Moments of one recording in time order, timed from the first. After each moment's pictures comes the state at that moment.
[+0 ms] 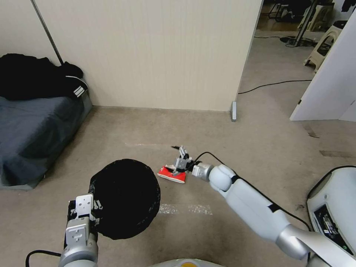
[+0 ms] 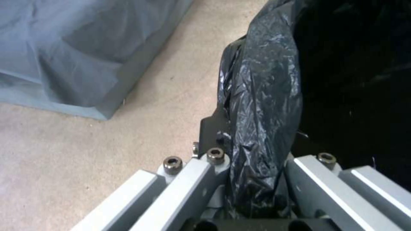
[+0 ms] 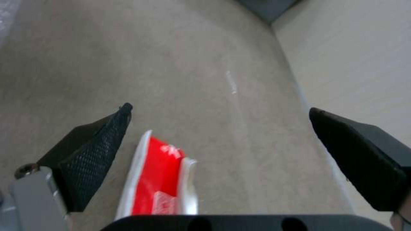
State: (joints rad) left arm 1.91 -1.53 -0.56 -2.42 0.06 0.51 -0.33; right arm -0.65 1.30 -0.27 1.05 -0.35 0.32 -0.34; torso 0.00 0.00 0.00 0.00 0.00
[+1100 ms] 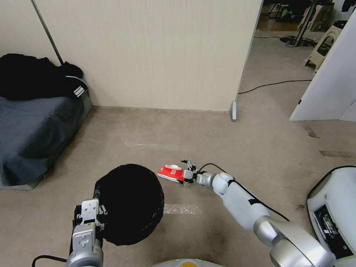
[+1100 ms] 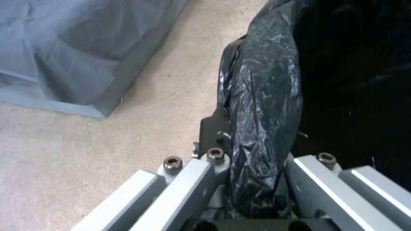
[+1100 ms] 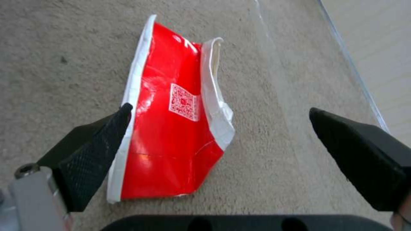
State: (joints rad) left arm 1.94 -1.55 -0.53 -2.41 0.11 0.48 -0.33; right arm -0.56 1.46 -0.09 0.57 -0.53 0.45 -0.31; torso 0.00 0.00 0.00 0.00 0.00
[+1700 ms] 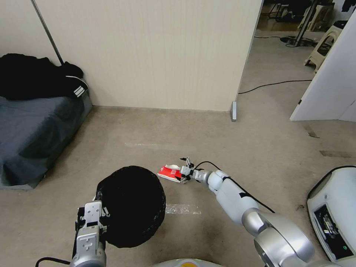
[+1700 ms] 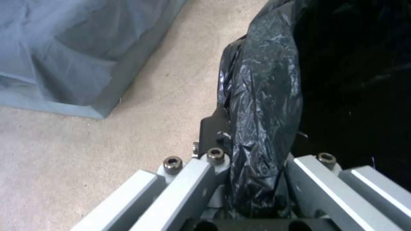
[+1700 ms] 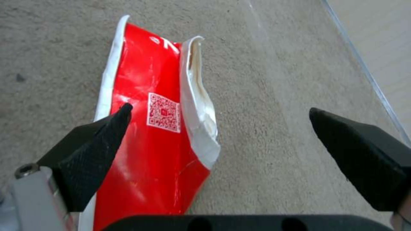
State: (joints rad) left arm 1.95 -1.56 -0.51 -2.40 0.14 0.46 -0.33; right arm -0.50 1.55 0.01 0.41 -0.58 0.45 -0.29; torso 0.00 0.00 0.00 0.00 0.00
